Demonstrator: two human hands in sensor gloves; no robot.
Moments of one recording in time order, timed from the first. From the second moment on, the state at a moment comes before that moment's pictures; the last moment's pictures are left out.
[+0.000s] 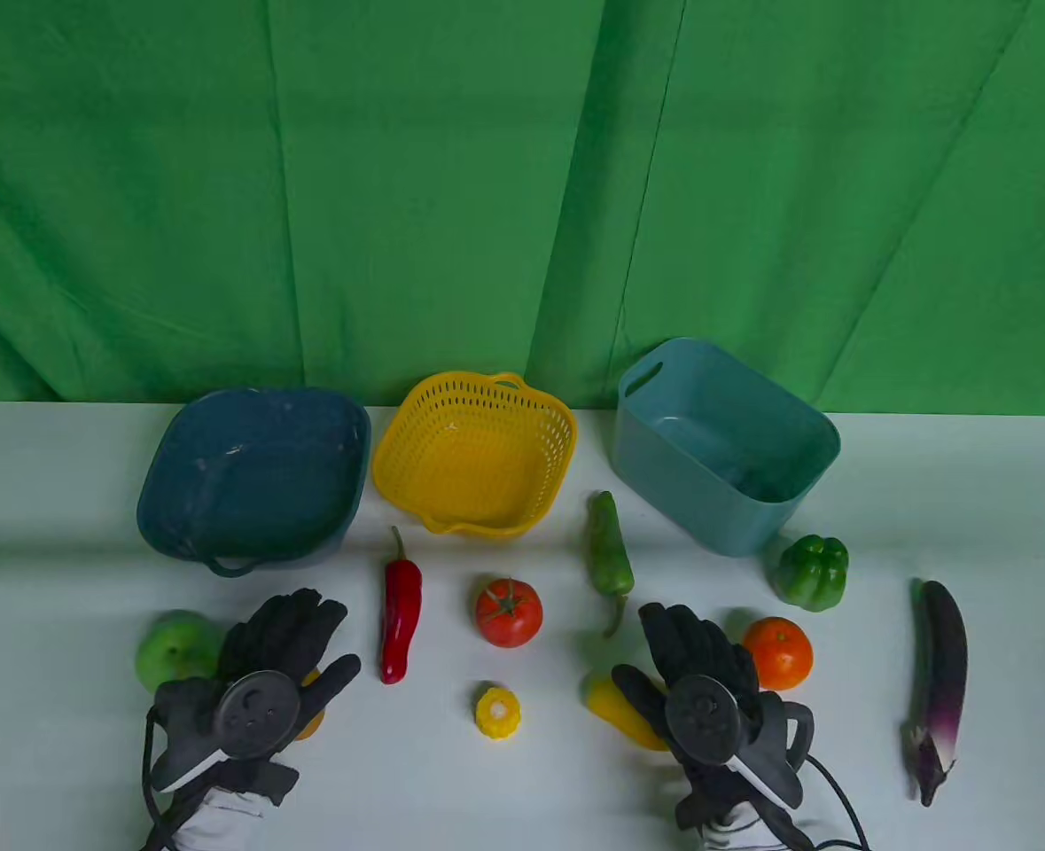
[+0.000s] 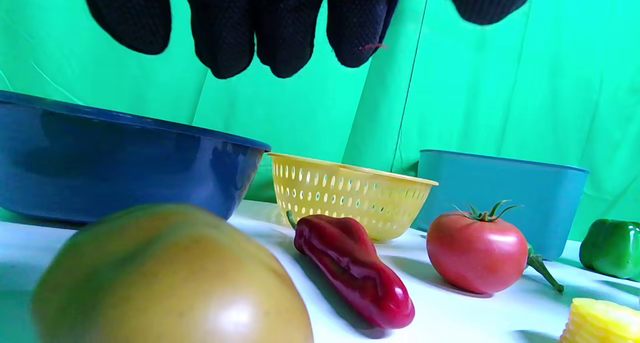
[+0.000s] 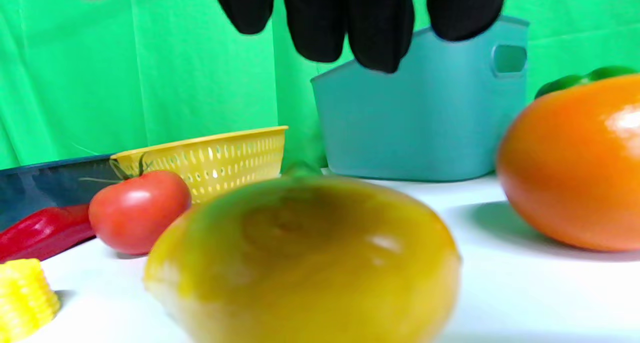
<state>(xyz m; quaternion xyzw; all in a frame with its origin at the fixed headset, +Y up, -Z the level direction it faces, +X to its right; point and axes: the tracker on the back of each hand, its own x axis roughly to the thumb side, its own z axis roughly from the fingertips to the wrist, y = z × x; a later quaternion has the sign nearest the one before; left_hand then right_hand) -0.250 -0.704 -0.261 0.09 -0.12 0.10 0.98 0.169 -0.703 -0.268 0.08 -0.08 0.99 0.11</state>
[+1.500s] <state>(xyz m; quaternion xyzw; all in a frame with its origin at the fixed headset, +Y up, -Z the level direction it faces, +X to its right) -0.248 -0.772 -0.280 -0.06 -0.09 -0.01 0.99 0.167 -0.704 -0.266 0.08 -0.07 0.99 0.11</state>
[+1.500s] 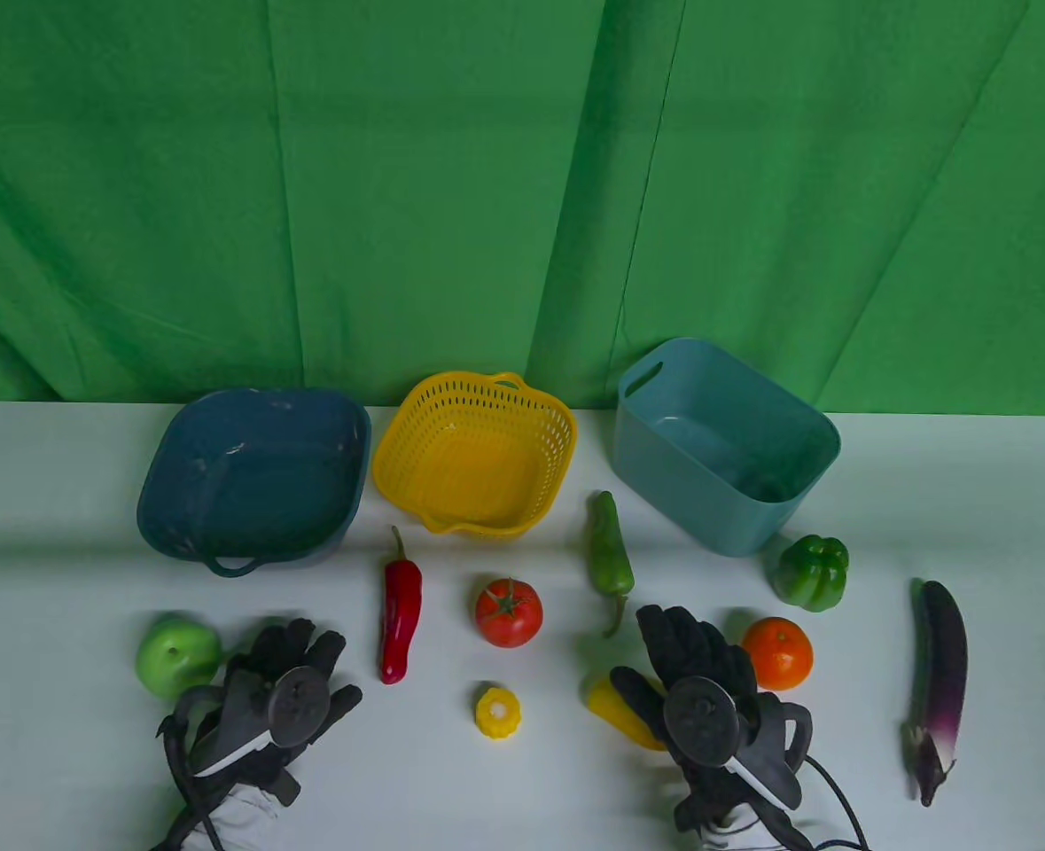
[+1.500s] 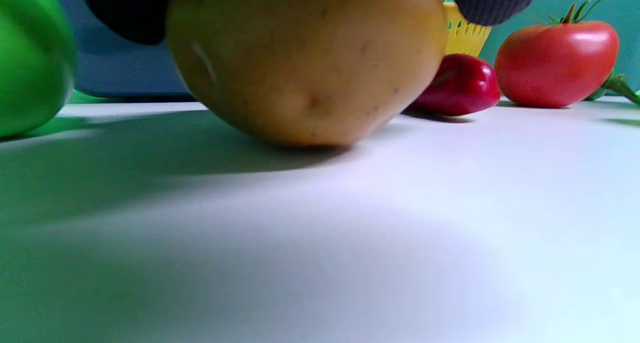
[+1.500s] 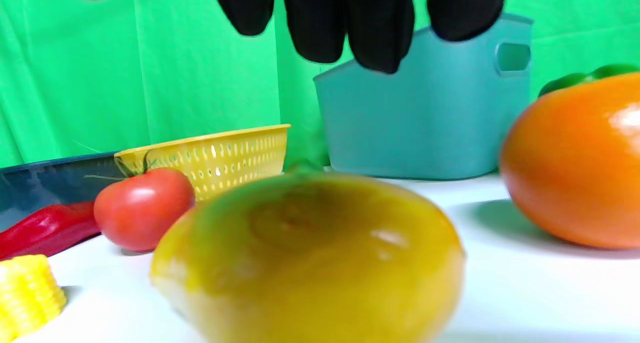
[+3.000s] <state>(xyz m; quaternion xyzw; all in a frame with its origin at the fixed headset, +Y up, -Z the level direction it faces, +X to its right) -0.250 -0.711 -0.296 0.01 -0.08 0.05 1.00 0.171 -0.700 -0.266 0.08 -0.08 0.99 0.13</state>
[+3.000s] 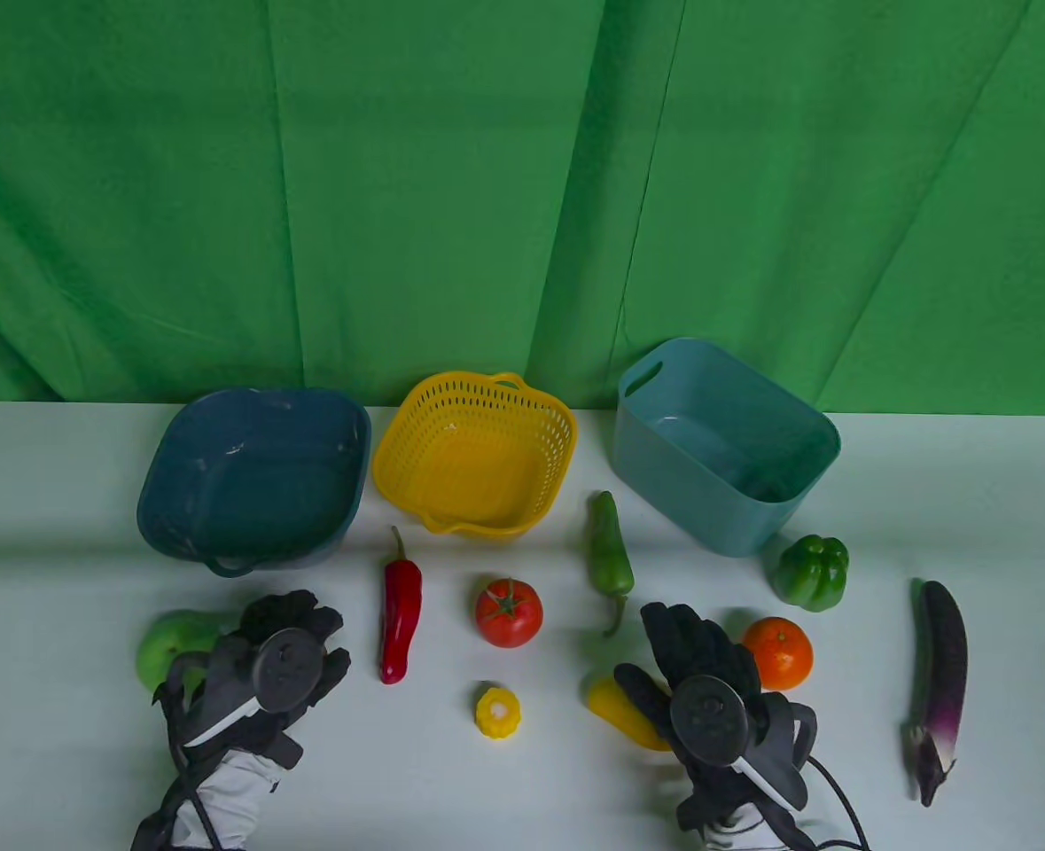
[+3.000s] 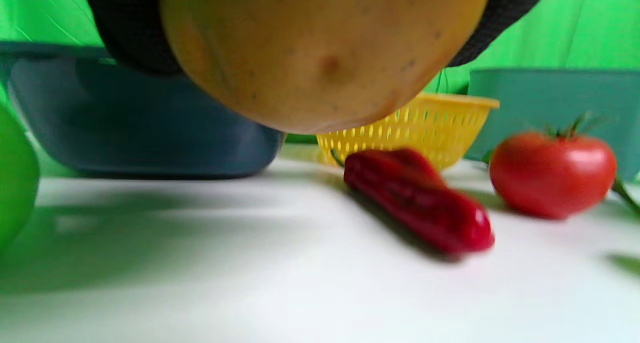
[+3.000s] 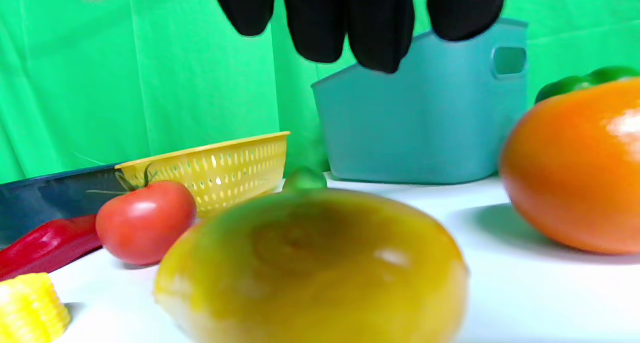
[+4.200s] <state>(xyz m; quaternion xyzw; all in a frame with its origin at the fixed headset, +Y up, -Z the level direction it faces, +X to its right) -0.260 -0.681 -0.439 0.04 0.13 0.01 0.99 0.180 -0.694 -0.267 0.06 -0.09 0.99 0.13</state>
